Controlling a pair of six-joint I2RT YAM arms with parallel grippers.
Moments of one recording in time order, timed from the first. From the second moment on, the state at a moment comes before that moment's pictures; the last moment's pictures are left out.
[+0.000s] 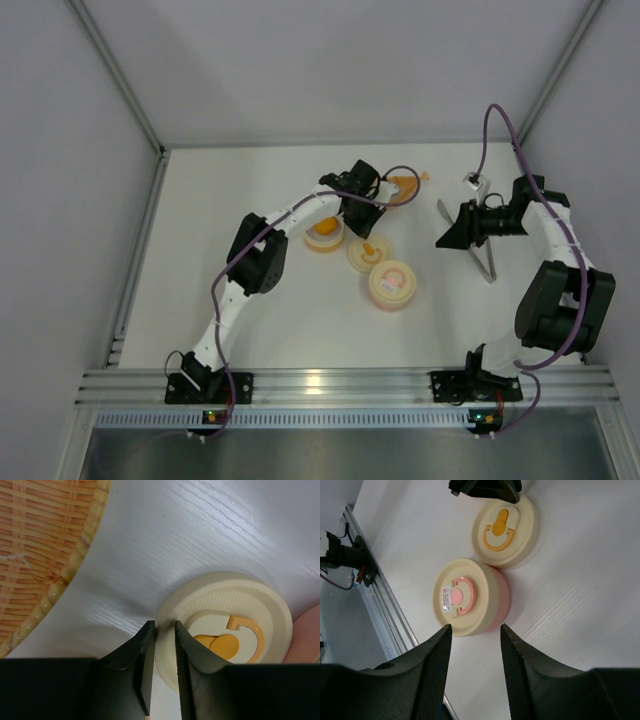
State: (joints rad) left arm -0.70 2.42 2.13 -0.77 0.23 0.16; right arm -0.25 1.54 1.19 -1.05 -1.05 -0.64
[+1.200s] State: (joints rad) left arm -0.70 2.03 1.44 -0.92 0.46 0.54; right arm 0.30 1.07 0.93 -0.95 -0.85 -1.09
